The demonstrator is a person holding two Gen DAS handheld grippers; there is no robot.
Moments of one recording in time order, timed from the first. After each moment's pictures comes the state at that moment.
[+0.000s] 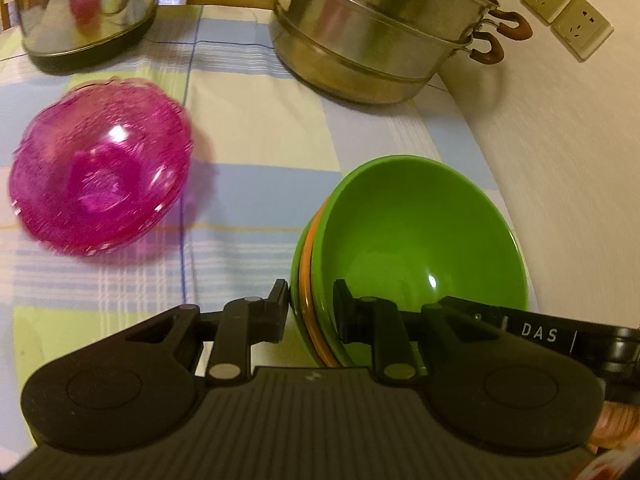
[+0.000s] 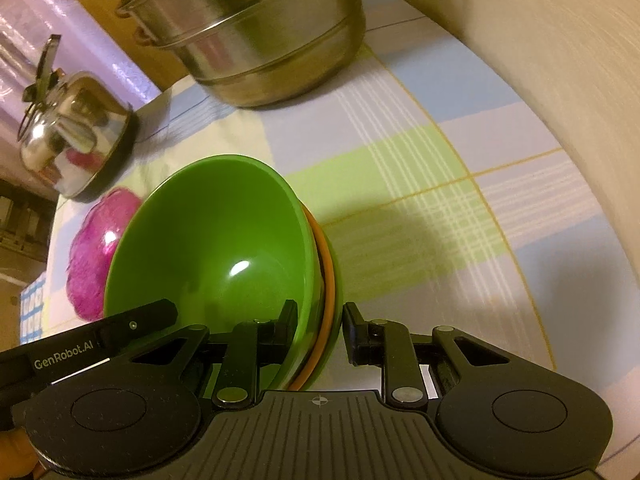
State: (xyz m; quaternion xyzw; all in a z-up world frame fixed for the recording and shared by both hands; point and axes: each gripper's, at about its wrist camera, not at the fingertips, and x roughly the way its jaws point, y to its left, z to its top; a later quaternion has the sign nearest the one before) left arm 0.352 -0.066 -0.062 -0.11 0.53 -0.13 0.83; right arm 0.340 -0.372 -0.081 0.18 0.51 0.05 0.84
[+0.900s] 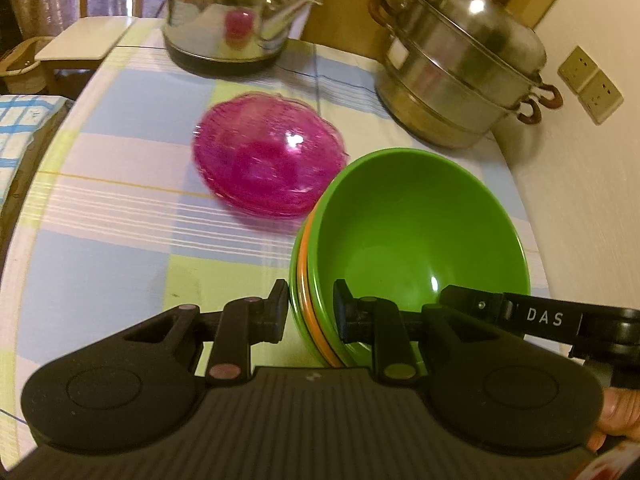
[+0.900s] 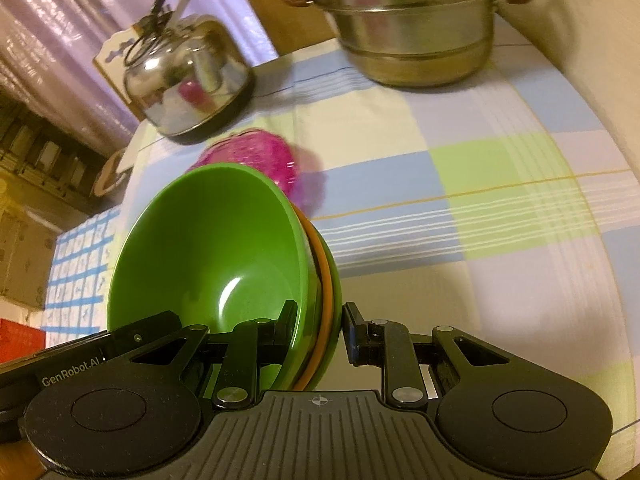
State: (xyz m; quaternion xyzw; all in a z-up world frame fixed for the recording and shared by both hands) left arm 0.264 0.064 -0.013 -0.14 0.49 -0.05 0.86; right arm 0.289 -0.244 -0.033 0.14 0.50 0.14 0.84
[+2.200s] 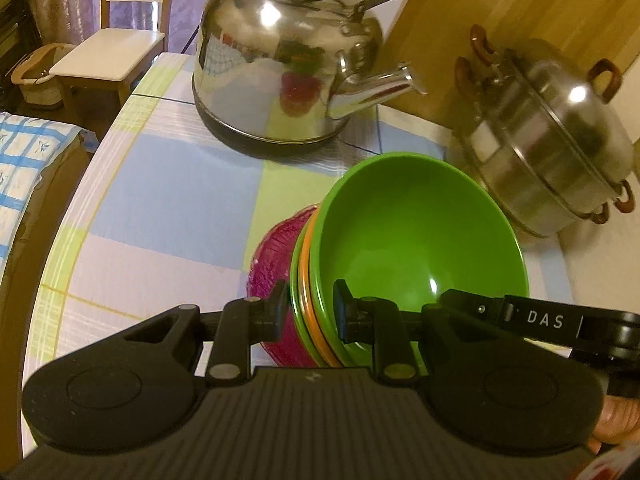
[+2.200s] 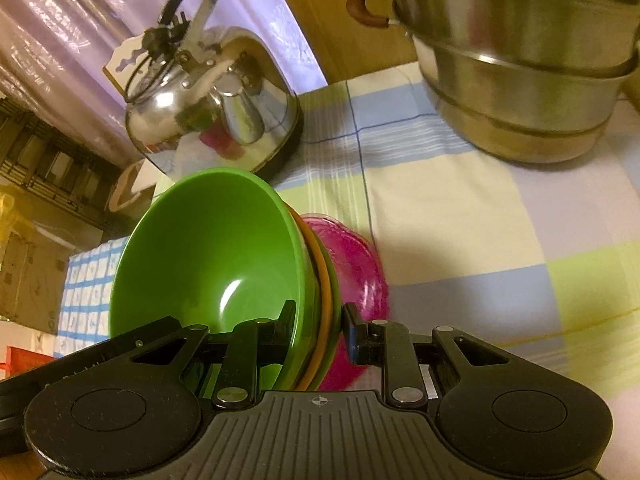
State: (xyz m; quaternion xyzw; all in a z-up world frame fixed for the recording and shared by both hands) left arm 0.410 0.138 -0.028 -0.16 0.48 0.00 0.87; right arm 0.444 -0.162 -0.043 0.15 0.50 0.17 0.84
